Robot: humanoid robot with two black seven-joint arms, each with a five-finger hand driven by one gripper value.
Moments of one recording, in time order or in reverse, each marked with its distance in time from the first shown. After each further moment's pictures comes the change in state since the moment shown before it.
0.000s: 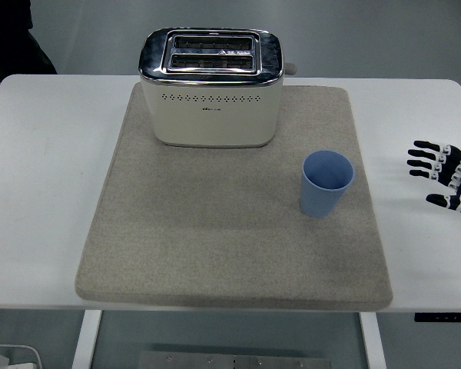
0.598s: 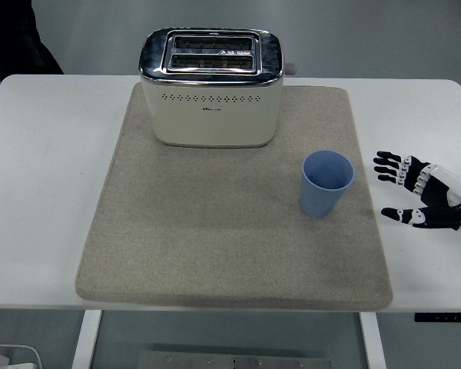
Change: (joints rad) left arm -0.003 0.000 -0.001 -0.001 0.000 0.000 0.001; right arm -0.066 0.088 -0.002 0.153 -0.107 -0.291 0.001
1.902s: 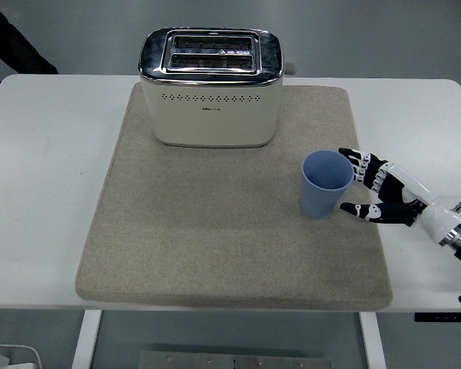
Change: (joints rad) left arm 0.000 0.000 -0.001 -0.001 0.000 0.000 -0.001; right arm 0.051 0.189 -0.018 -0.074 -0.011 -0.027 -0.025
